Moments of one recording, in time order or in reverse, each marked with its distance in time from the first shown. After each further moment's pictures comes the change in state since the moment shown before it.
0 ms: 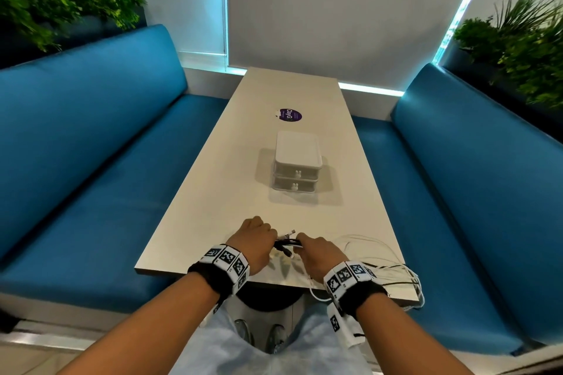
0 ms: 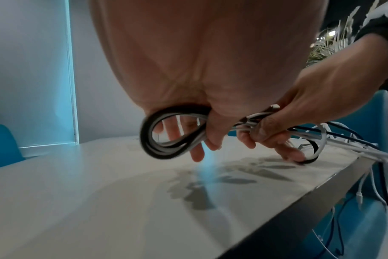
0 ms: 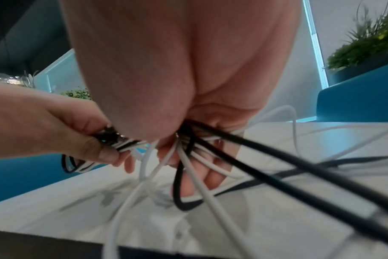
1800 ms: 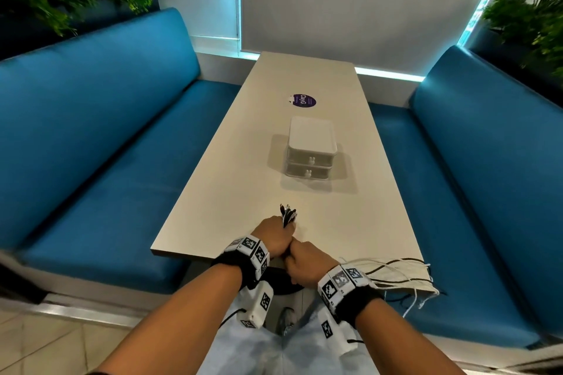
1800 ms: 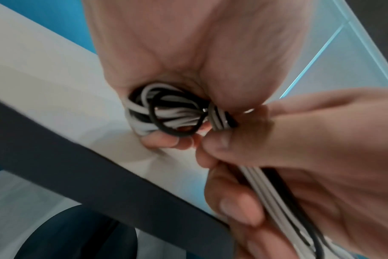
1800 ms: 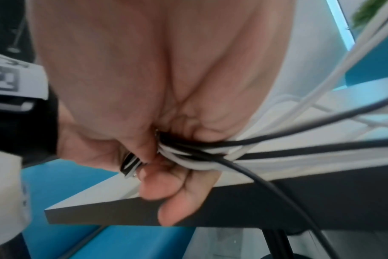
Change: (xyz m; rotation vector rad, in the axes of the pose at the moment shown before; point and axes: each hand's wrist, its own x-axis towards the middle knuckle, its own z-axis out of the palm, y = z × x) left_hand 0.013 0.015 0.015 -0.887 -0.032 -0.407; right_hand -0.019 -0.051 0.012 0.234 -0.188 -0.094
